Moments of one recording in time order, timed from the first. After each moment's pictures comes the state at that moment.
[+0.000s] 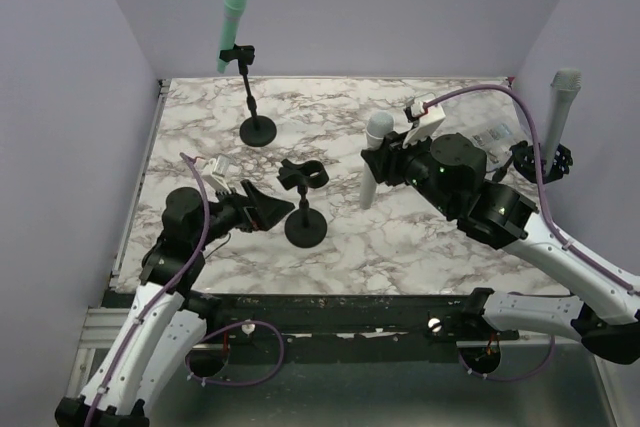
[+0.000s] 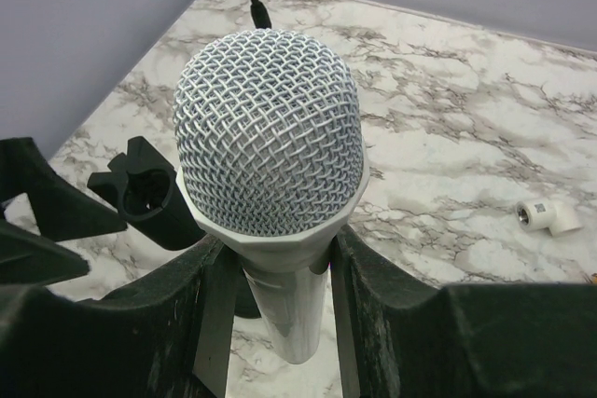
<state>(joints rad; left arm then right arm) -0.30 0.60 0.53 -0.19 0.52 -0.74 0.94 1.06 1.23 -0.37 0.38 0.23</state>
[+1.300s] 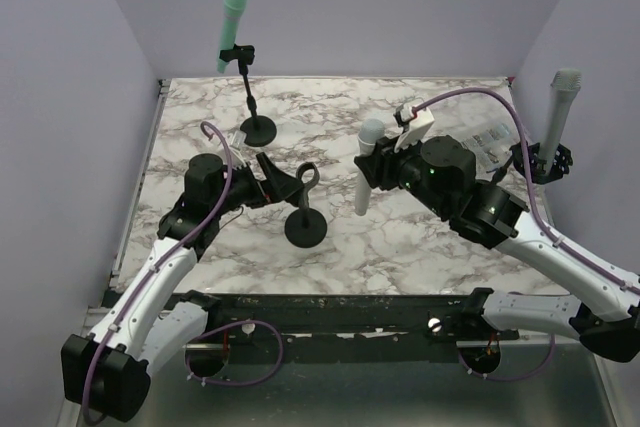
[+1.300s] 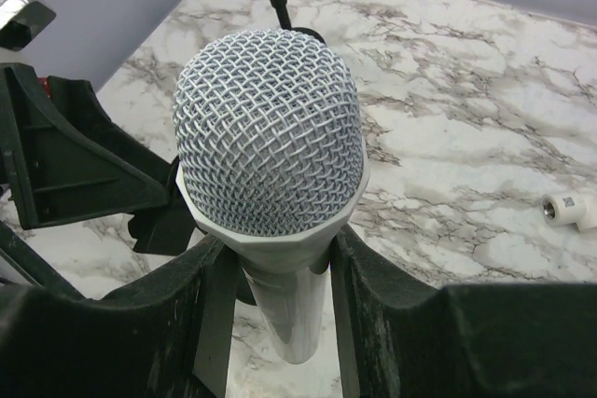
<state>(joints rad) -0.32 0.89 0.68 -0.14 0.45 -0.73 0.94 1.07 1.20 -0.35 0.33 0.24</state>
